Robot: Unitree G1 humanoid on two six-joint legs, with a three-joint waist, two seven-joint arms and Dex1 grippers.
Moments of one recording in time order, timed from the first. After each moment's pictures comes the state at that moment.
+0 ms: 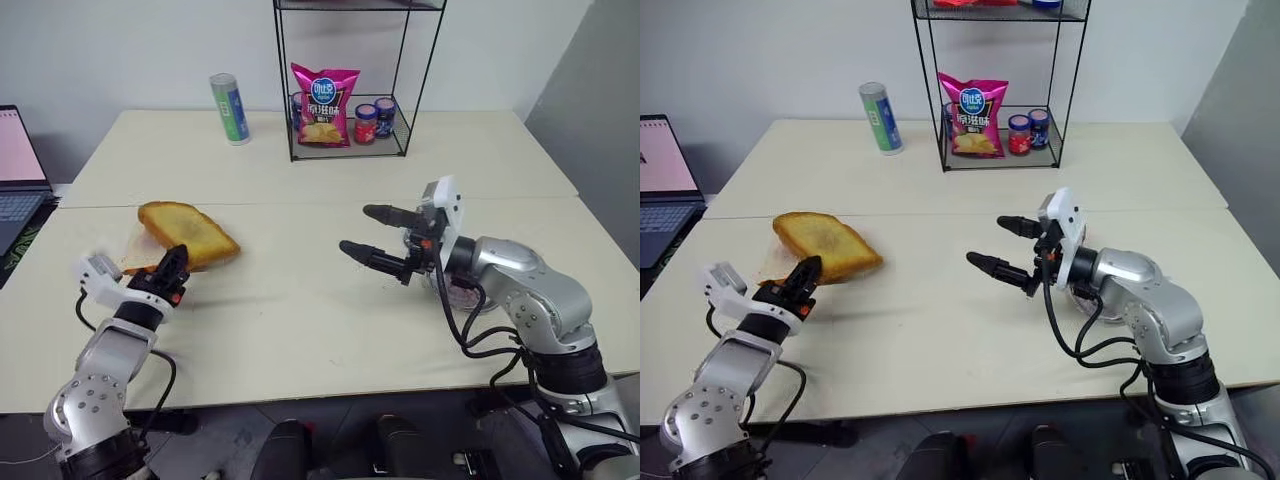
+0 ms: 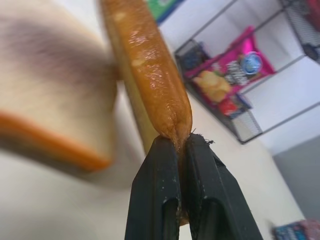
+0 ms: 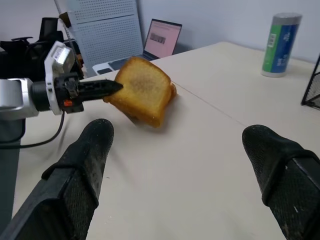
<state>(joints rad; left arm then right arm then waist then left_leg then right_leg) -0.15 0.35 0.60 -0.24 -1.18 0.77 -0.08 -0.53 -0.49 0.06 -0.32 0.61 0.68 0.72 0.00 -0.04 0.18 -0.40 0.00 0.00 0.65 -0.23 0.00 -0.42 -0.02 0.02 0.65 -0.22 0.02</state>
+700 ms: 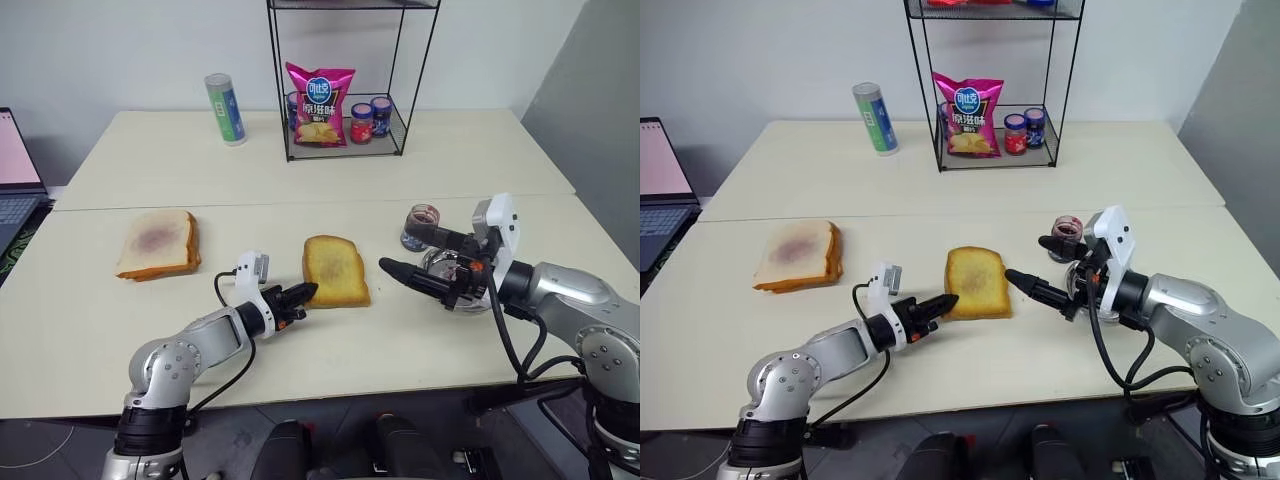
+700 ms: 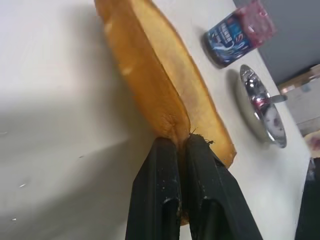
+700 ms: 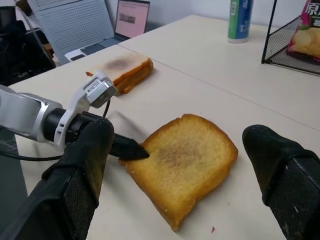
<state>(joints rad) -0.21 0.39 0.08 -0.21 -1.04 0.97 -0.17 -0.33 -0.62 -0.14 -0.60 0.82 0.91 0.57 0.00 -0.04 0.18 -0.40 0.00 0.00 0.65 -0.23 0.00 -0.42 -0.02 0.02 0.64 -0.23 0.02</state>
